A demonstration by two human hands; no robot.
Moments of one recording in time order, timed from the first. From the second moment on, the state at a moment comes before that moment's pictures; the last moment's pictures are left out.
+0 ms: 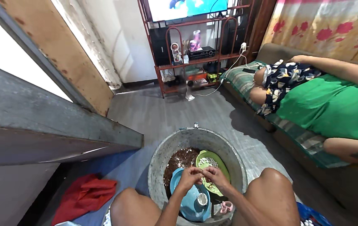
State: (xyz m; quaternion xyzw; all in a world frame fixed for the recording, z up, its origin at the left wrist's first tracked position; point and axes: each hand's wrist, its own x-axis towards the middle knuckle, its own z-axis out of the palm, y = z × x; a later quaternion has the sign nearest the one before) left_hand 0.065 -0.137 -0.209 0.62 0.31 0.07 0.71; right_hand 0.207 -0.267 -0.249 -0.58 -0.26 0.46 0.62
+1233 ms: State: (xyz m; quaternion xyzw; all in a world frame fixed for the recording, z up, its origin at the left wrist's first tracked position) left_hand 0.067 -0.131 -0.212 0.75 0.44 0.10 0.49; right_hand 0.202 -0.272 -0.235 -0.72 -0.44 0.30 0.44
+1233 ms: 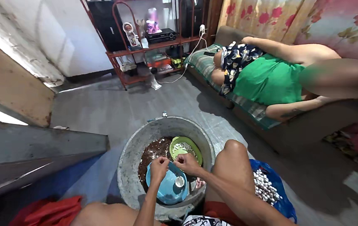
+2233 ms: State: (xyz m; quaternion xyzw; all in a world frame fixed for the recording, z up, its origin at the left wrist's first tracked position) left_hand 0.069 -0.126 -0.173 0.49 0.32 0.21 0.78; right_hand 0.289 -0.266 -0.148 -0.71 -0.30 0.27 0.58
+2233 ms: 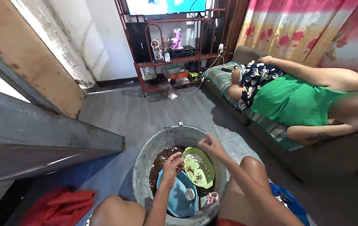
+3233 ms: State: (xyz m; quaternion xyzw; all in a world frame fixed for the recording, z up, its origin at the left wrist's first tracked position) left_hand 0.068 -0.137 -0.181 0.61 0.29 0.17 0.72; right_hand 0.214 -0.280 -0.179 -0.71 -0.44 0.31 0.46
